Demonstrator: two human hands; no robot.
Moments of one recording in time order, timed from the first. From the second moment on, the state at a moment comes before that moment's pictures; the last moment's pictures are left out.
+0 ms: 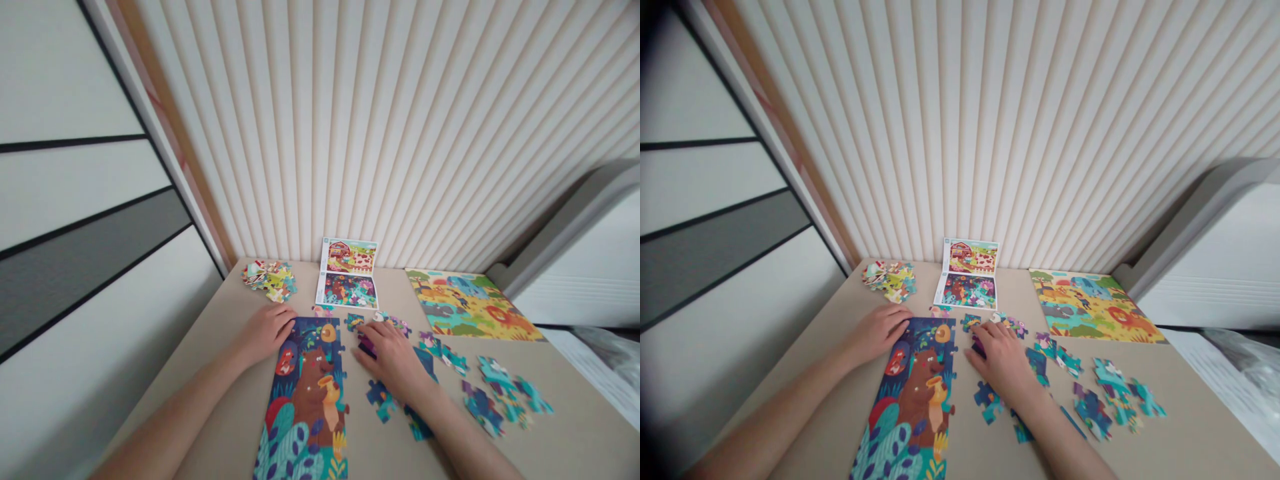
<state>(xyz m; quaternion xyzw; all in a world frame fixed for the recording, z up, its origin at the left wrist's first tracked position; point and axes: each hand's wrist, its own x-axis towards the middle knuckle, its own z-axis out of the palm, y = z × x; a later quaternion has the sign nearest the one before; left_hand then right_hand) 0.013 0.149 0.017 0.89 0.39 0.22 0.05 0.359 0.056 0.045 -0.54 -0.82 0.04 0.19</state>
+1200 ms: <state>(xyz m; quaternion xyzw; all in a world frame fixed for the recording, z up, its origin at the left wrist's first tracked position) 0.000 0.134 0.009 0.87 0.42 0.25 0.10 0.362 0.033 0.059 -0.44 -0.86 0.17 0.19</state>
